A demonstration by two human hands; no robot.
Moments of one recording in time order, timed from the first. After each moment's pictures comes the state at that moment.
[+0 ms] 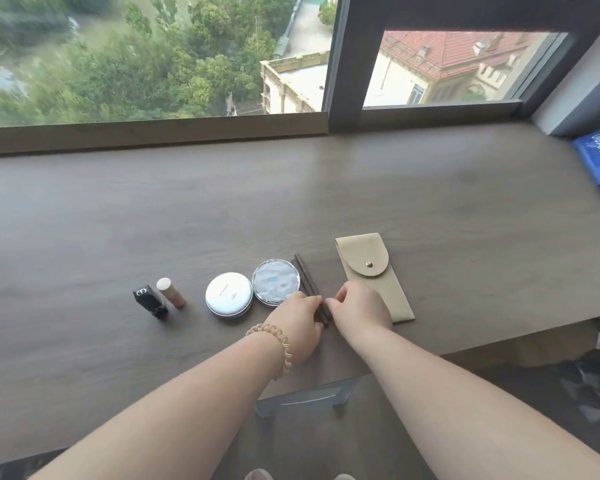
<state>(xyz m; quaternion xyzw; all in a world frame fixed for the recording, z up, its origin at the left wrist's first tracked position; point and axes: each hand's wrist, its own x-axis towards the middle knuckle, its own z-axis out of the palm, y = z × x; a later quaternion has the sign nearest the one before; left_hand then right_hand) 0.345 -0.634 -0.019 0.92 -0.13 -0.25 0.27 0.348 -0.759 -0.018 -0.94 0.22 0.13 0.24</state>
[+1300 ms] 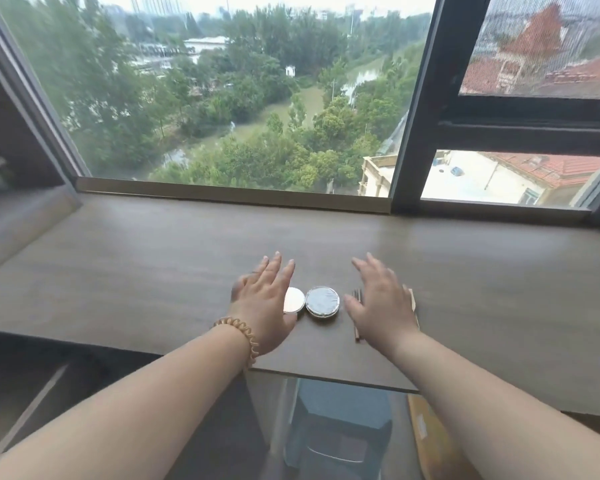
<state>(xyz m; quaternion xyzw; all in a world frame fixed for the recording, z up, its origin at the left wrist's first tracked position) 0.228 -0.580 0.124 1.00 0.04 0.01 0.07 0.273 -0.768 0.124 -0.96 -0.14 -0.03 0.24</state>
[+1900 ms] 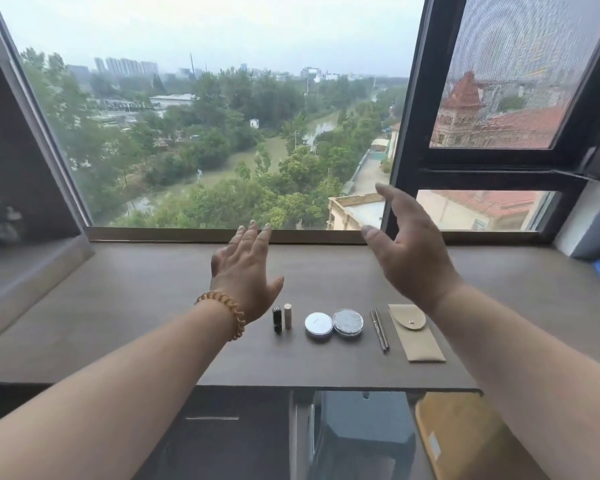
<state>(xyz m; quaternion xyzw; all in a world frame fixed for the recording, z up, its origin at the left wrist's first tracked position) 0.176 -0.459 0.233 0.98 0.02 0.18 0.12 0.181 -0.684 0.289 -0.86 -0.19 -0.26 0.39</state>
